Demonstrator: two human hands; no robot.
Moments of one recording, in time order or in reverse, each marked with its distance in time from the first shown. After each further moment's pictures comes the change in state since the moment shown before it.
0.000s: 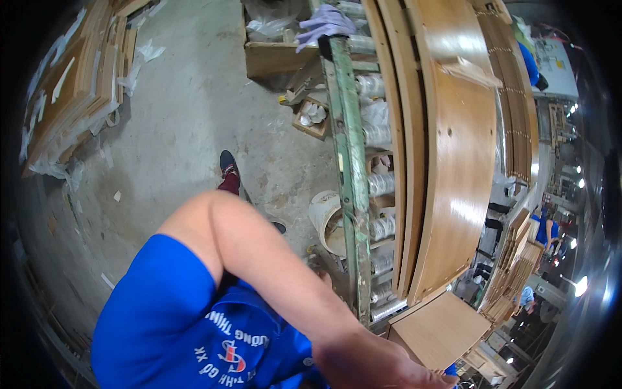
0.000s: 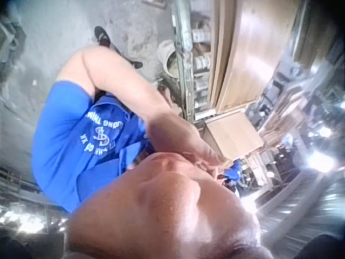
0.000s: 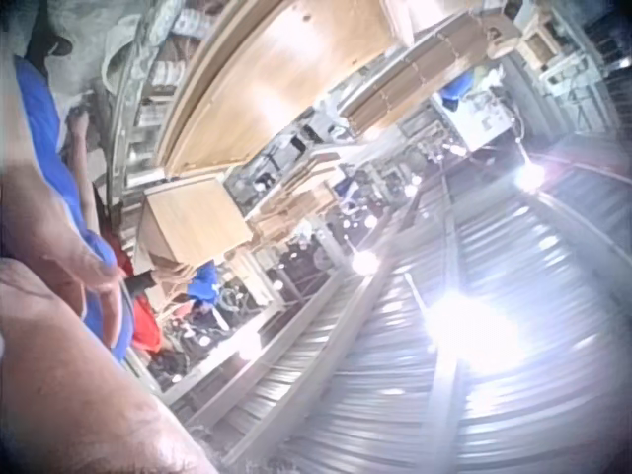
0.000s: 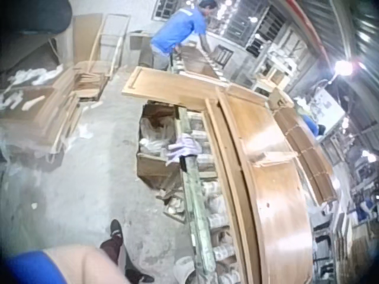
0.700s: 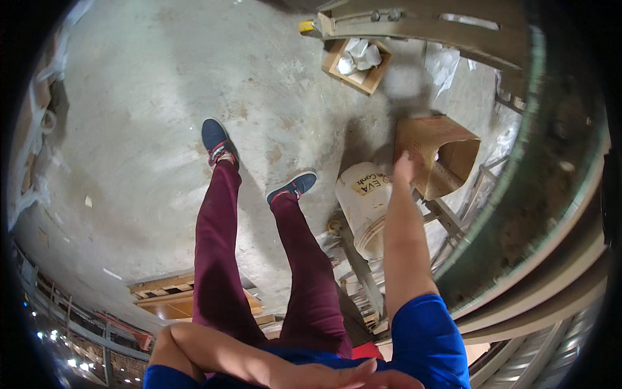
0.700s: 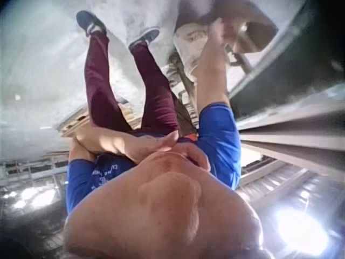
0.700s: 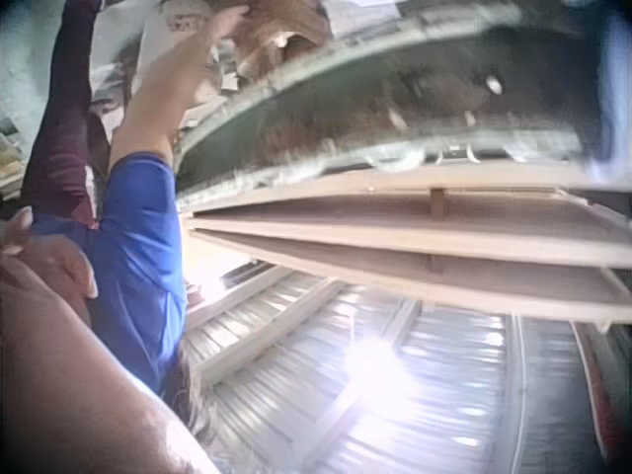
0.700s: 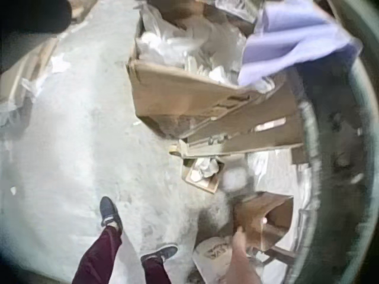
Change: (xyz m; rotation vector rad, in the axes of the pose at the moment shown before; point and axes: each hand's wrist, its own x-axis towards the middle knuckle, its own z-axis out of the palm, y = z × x) left_hand -0.380 0.070 -0.198 -0.650 -0.138 0.534; right_hand 0.509 -0.188 -0.061 -0.674 1.149 -0.030
